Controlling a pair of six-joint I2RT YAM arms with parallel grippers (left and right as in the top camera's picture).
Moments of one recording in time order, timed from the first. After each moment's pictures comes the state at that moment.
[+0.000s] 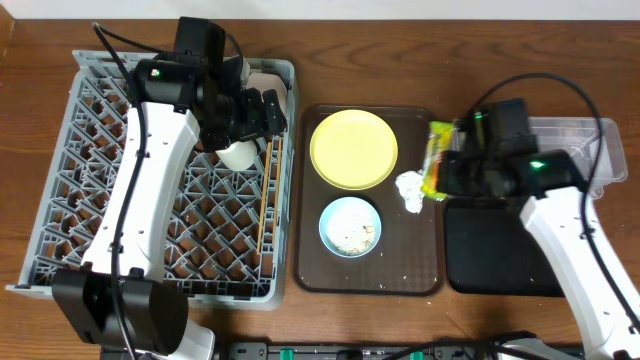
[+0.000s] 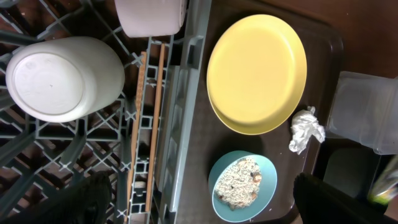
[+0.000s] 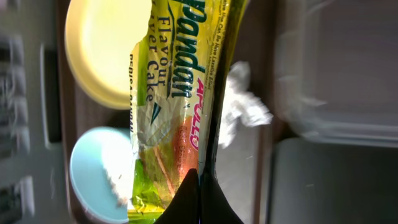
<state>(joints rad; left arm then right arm) -0.13 1.70 1.69 -1.24 0.31 -0.33 0.17 1.37 1.13 -0.89 -0.19 0.34</state>
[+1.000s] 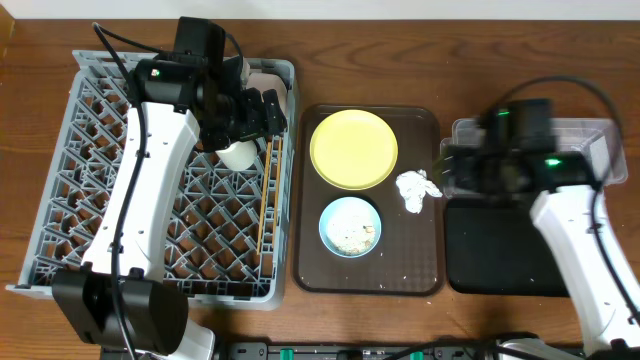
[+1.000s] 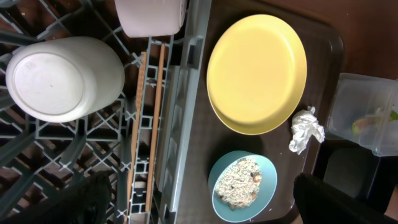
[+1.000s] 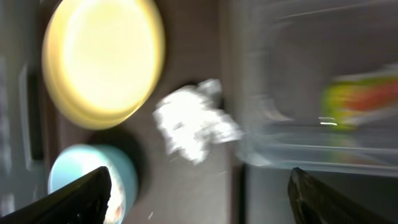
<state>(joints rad) -0.13 1.70 1.69 -1.24 0.31 -0.33 0.12 1.39 1.10 -0.85 -0.24 0.26</state>
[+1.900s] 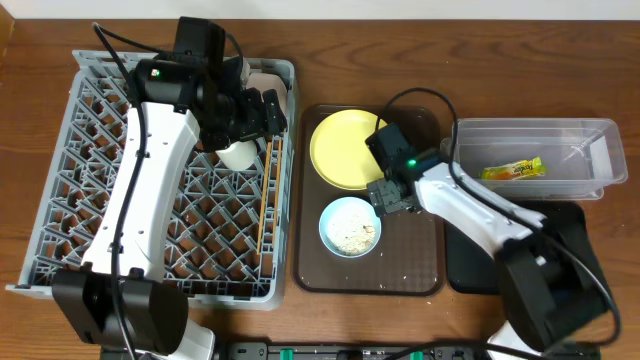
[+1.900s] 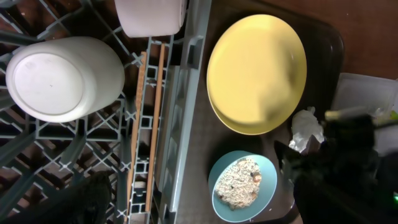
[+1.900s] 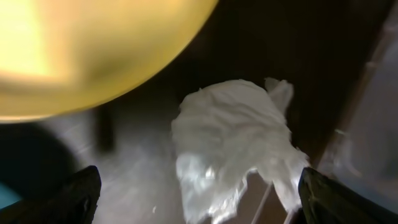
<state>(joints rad) -0.13 1.70 1.69 -1.24 0.31 -0.33 0.53 1.80 1.10 -0.69 0.25 0.23</state>
